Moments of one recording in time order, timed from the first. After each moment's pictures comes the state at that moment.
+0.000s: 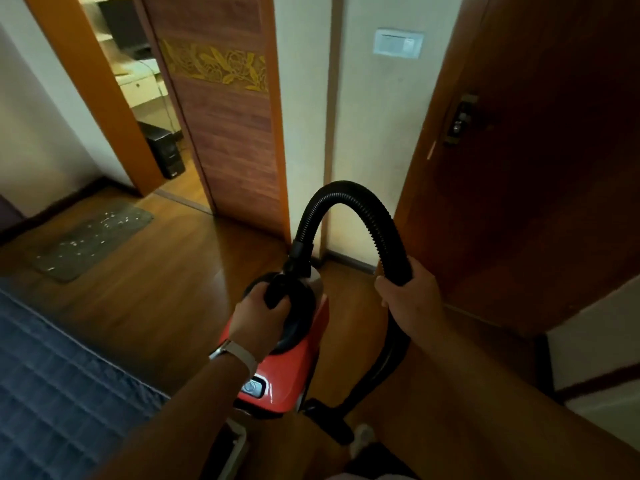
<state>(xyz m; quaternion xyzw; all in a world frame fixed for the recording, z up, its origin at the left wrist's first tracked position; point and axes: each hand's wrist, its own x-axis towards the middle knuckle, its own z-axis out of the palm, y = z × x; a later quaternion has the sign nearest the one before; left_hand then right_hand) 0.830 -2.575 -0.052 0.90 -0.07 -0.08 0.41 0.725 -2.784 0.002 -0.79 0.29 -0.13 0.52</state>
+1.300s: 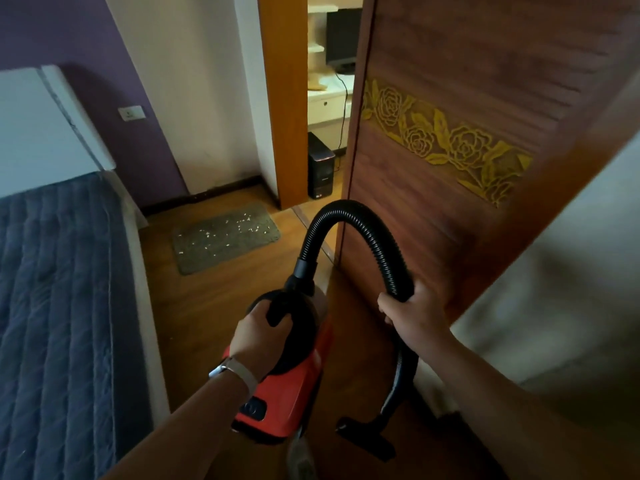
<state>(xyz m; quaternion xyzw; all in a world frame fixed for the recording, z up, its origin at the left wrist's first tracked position) 1.419 -2.485 -0.070 0.87 0.22 0.01 0.44 1.460 -2.721 -0.016 -0.84 0.07 0.08 0.54</state>
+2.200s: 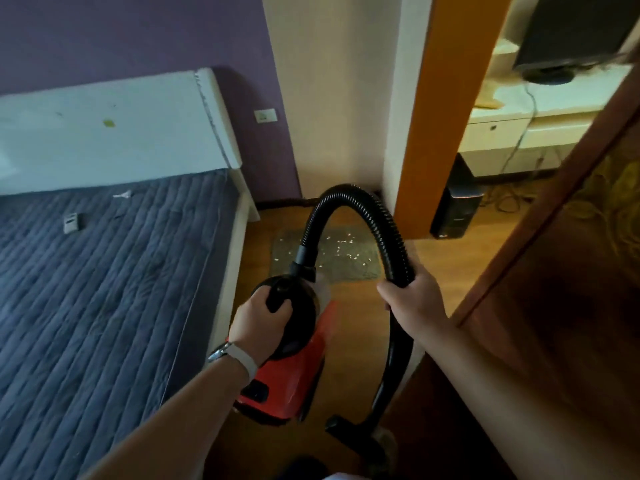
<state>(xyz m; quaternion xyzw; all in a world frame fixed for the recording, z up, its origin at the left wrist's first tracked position) 1.737 -2.297 -0.059 0.83 0.43 0.11 0.33 1.888 -2.488 -0.032 -0.80 -0.16 0.20 0.54</state>
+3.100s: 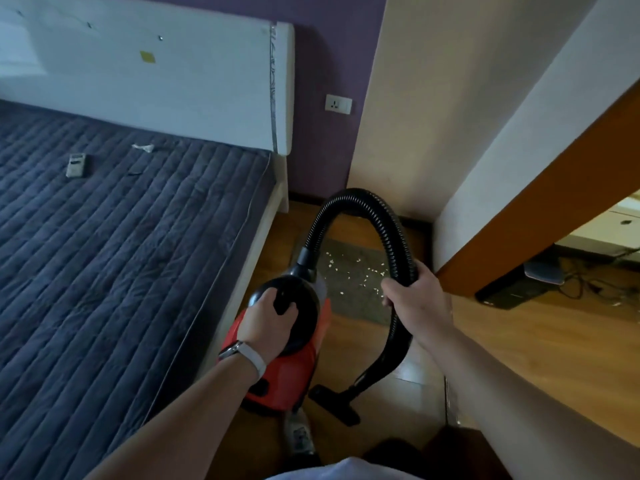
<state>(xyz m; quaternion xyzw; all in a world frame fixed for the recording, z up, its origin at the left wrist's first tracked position) 1.871 -2.012 -0.126 0.74 0.53 0.09 0.40 2.057 -2.148 -0.050 -0.84 -0.22 0.26 0.43</state>
